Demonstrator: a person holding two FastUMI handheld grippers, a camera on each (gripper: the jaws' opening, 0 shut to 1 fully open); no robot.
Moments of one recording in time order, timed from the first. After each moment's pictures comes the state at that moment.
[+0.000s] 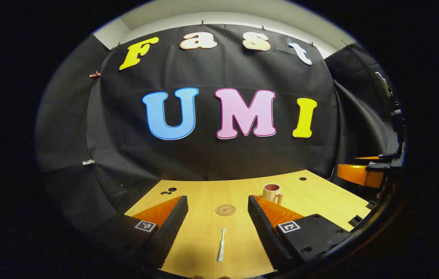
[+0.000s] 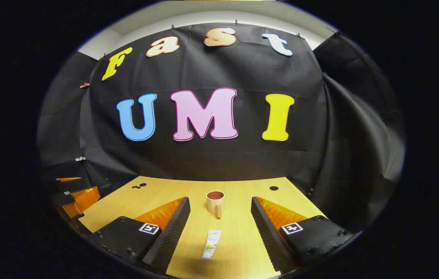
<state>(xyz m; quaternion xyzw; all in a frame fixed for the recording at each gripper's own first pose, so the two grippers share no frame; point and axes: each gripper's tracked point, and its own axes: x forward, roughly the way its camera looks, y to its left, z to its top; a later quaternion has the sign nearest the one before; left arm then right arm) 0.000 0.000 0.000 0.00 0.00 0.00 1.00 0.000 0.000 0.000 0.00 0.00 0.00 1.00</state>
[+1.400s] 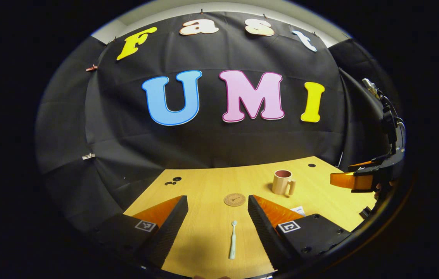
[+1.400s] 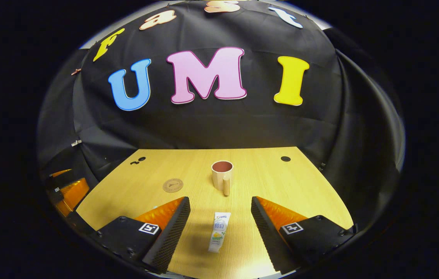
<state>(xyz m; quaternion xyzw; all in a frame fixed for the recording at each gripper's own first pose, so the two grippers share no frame) 0.031 0.030 -0.036 0.01 0.06 0.02 1.00 0.068 0.011 -0.081 0.00 0.15 0.01 0.99</state>
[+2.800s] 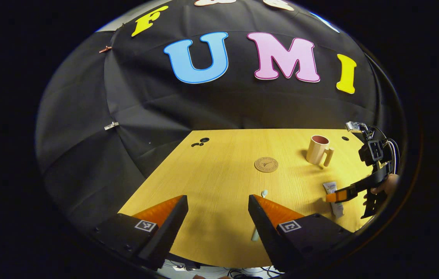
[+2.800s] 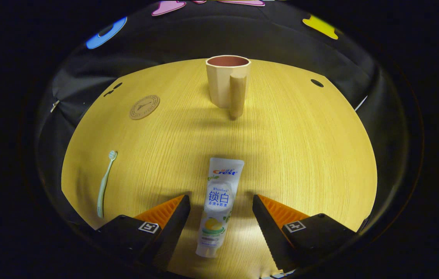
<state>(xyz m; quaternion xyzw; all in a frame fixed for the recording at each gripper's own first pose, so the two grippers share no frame) 0.035 0.075 -0.117 0.00 0.20 0.12 0.97 0.127 0.011 -0.290 -0.02 0.45 0.01 0.89</state>
